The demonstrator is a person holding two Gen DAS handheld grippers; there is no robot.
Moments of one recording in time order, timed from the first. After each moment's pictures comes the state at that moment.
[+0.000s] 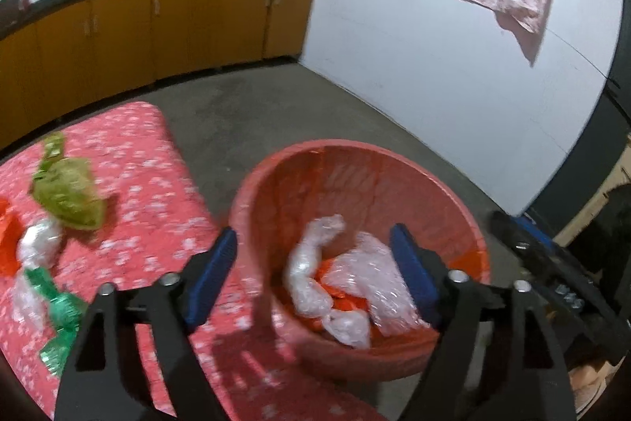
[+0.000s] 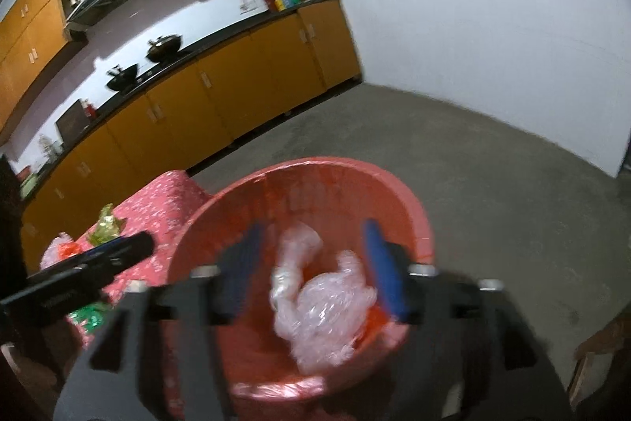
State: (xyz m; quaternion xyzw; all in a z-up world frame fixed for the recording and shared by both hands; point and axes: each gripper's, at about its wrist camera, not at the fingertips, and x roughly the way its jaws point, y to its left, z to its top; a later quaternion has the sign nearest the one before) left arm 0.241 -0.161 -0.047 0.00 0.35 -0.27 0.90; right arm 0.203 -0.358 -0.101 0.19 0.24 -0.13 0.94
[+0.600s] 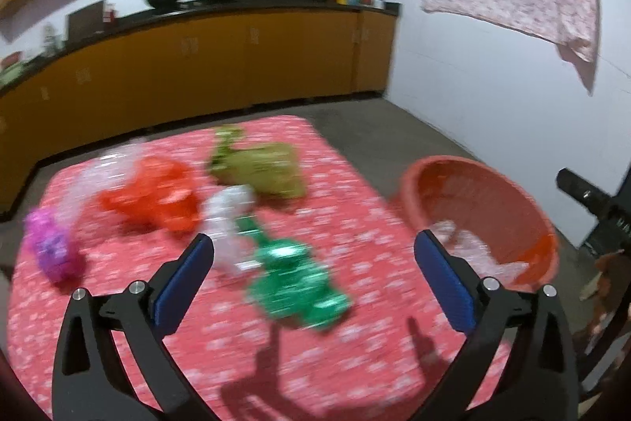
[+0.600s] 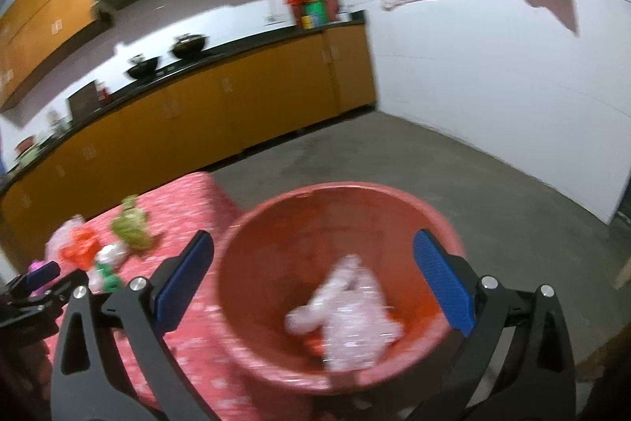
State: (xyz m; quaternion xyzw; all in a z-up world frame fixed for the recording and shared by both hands) left arm 0.185 -0.018 -0.033 0.01 0.30 -0.11 0.95; right arm 0.214 -0.275 -0.060 0.12 0.23 -0.07 0.96
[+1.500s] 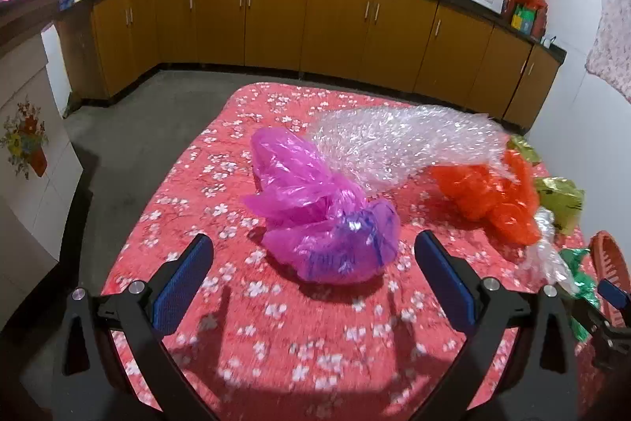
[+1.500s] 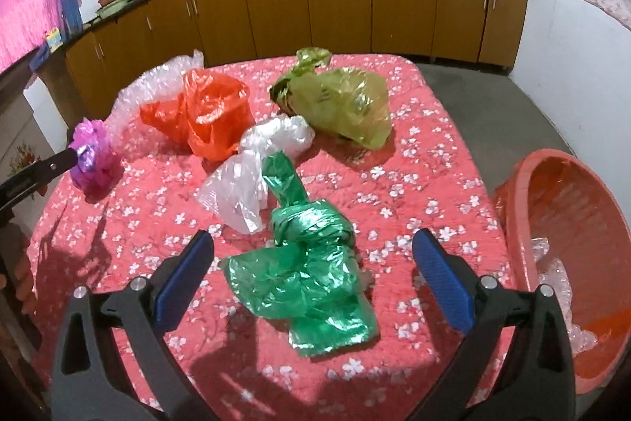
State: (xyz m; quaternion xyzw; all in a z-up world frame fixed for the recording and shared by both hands) left arm 0.230 0.218 -0.079 -0.11 0.35 0.12 0.92; right arm 0.318 -0.051 -0.117 -0.02 0.39 0.11 0.91
